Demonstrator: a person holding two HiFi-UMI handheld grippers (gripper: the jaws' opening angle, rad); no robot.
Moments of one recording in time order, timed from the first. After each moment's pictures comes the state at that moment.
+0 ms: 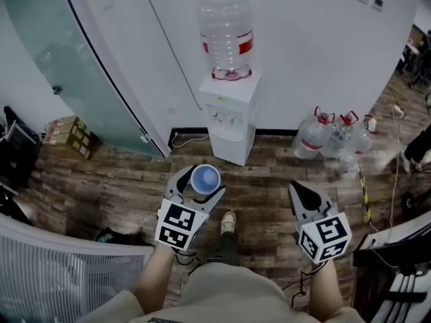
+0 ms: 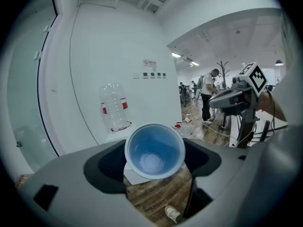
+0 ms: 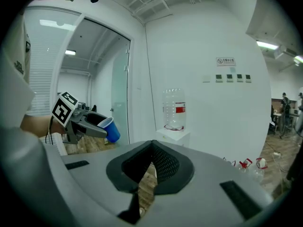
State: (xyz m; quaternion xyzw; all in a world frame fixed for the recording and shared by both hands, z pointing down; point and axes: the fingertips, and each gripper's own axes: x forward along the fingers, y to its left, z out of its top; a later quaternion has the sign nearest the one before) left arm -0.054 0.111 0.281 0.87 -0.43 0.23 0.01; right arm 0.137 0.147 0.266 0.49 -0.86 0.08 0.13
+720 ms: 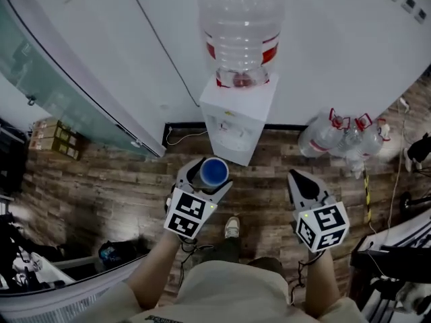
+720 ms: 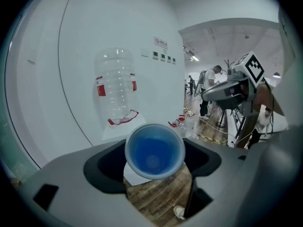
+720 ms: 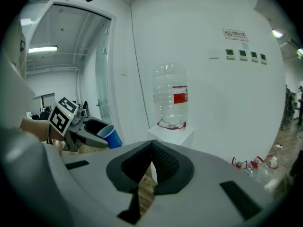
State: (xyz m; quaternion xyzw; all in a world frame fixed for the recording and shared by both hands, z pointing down) left arm -0.091 -0.155 0.346 0.88 -0.38 0.28 0.08; right arm 0.076 -0.127 0.300 0.50 -0.83 0.15 0.17
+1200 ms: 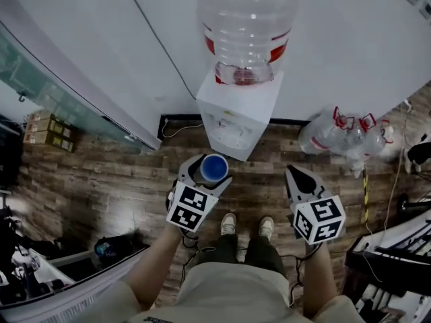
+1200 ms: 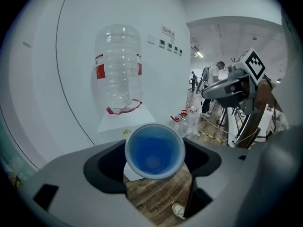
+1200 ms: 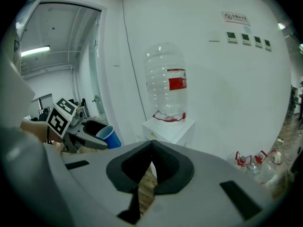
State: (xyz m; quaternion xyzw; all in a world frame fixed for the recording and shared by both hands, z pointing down) left arm -0.087 -0.197 0.410 0.87 -0.38 0.30 0.11; right arm 0.081 -0.177 0.359 0.50 -0.83 0.18 0.19
